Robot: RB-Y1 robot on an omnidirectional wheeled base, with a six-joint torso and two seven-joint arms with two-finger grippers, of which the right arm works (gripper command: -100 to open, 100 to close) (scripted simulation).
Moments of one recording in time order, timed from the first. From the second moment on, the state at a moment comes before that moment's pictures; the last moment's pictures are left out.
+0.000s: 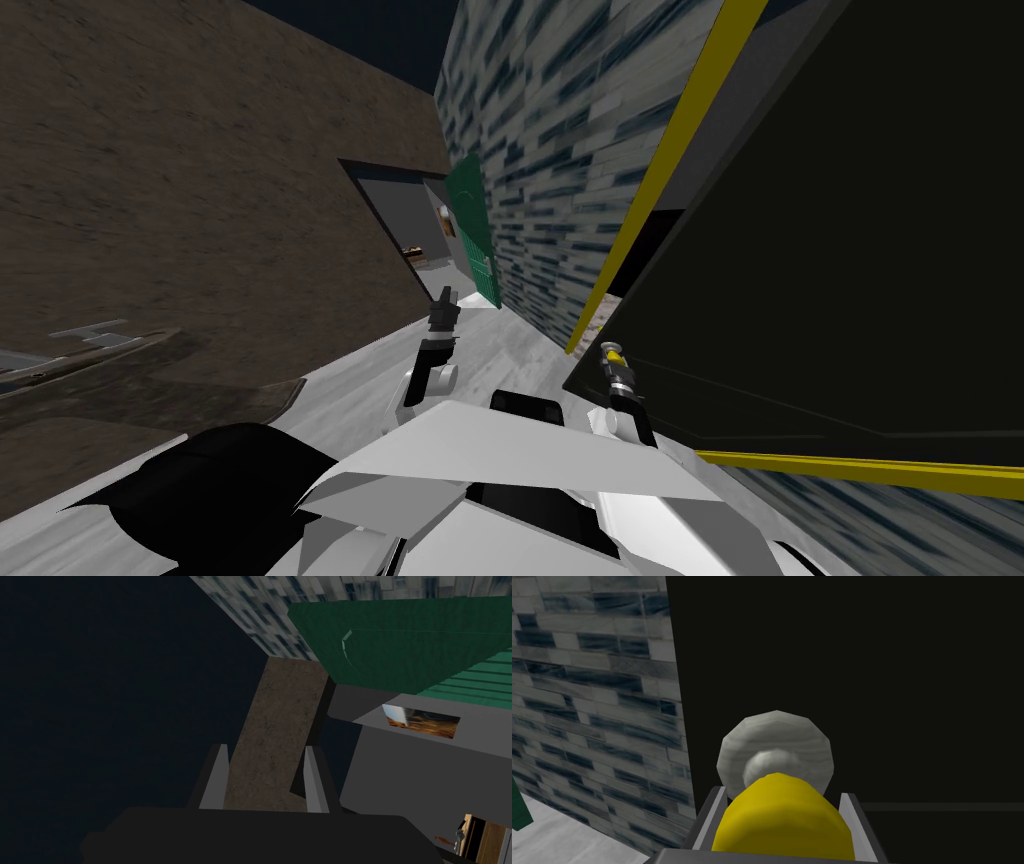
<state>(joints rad) -0.01 -0.31 0.14 -0.70 -0.60 -0.85 -1.49</state>
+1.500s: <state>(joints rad) 0.06 -0.43 0.30 -0.73 -0.51 -0.92 -1.67</state>
